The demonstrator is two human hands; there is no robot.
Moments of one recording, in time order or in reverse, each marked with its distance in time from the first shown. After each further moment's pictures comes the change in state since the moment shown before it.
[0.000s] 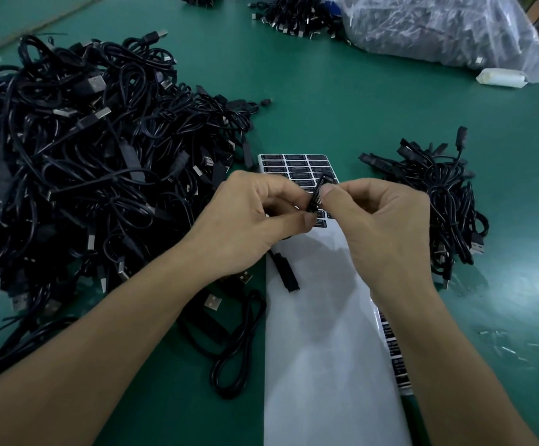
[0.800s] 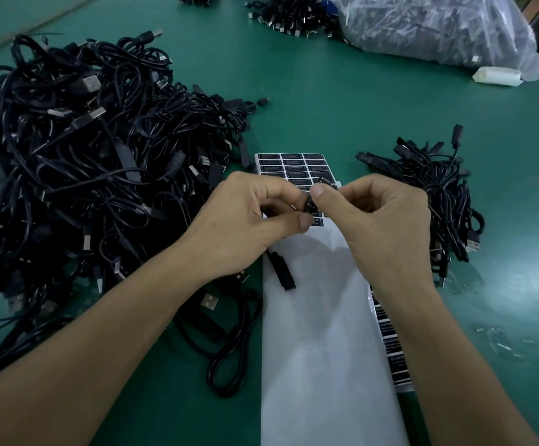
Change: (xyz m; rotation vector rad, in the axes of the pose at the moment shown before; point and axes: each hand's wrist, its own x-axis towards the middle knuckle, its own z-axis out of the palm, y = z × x) left_hand 0.000 0.002 -0.002 0.053 -0.024 0.029; right_hand 0.002 0.003 -0.006 -0.057 0.033 0.005
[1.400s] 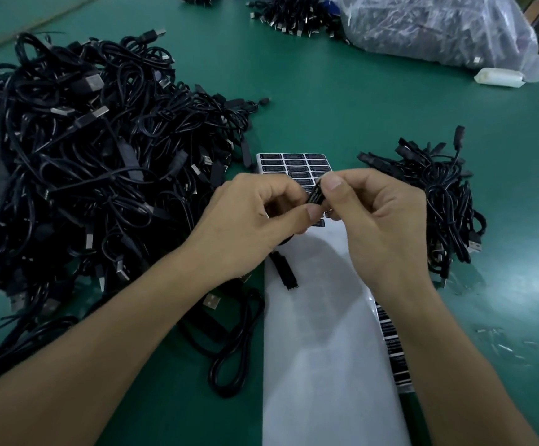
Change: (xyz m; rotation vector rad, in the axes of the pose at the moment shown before) left_hand -0.003 0.008 0.007 0.050 0.068 0.044; right_hand -0.002 -0.004 0.002 0.117 -0.107 -0.144
